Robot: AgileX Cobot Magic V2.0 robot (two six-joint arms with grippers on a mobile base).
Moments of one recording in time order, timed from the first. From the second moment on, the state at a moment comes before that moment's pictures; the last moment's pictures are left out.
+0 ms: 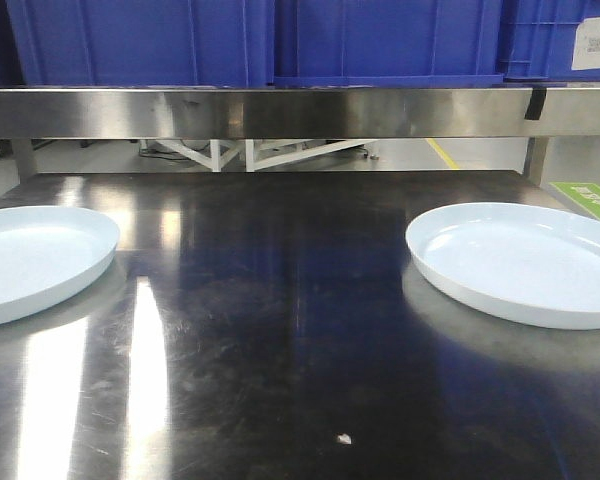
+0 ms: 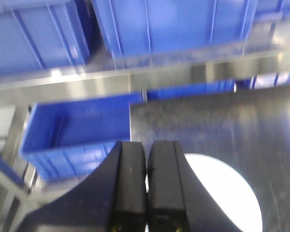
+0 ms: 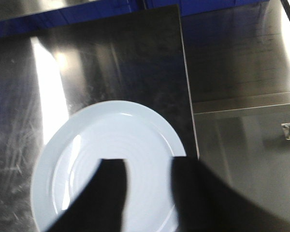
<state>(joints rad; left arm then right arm) -0.16 0.82 -0.98 0.18 0.69 -0.10 -0.02 1.06 -0.79 0.29 0.46 -0.02</state>
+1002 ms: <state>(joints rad) -0.11 1.45 -0.98 0.23 0.73 -0.26 -0.02 1.06 -0.79 0.32 0.44 -0.02</state>
